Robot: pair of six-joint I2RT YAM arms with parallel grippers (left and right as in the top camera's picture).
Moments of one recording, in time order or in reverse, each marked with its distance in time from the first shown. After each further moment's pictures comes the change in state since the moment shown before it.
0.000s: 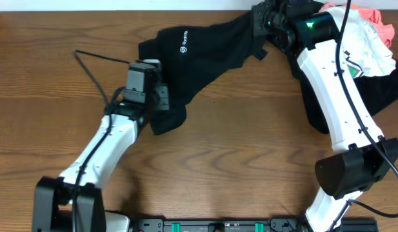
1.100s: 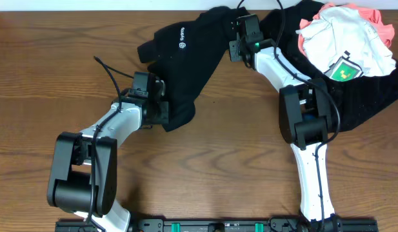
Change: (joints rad) left arm 0.071 0.241 0.002 -0.124 0.121 0.031; right arm -0.002 0.575 -0.035 0.379 0.008 -0.016
